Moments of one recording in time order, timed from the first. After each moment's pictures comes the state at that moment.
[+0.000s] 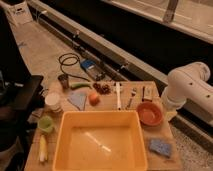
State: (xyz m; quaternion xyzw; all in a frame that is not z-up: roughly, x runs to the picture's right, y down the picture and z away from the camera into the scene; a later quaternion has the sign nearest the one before) arm 0.292 0.107 0.682 -0.28 0.02 0.03 0.96
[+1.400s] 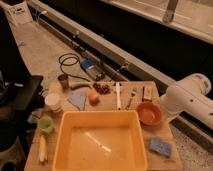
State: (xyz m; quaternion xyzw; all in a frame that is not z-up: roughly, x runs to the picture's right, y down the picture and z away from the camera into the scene) arm 0.261 0.109 0.670 -0.18 -0.02 -0.16 0.97
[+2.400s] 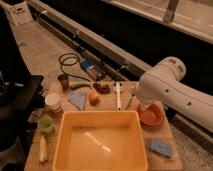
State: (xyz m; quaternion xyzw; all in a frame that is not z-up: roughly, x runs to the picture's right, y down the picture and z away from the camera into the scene) arm 0.152 0.046 0.639 -0.13 -0.06 -0.26 0.95
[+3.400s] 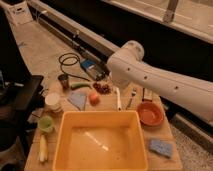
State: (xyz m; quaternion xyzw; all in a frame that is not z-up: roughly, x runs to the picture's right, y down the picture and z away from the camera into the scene) arm 0.046 -0.005 0.713 -0.15 -0.11 -0.39 0.90
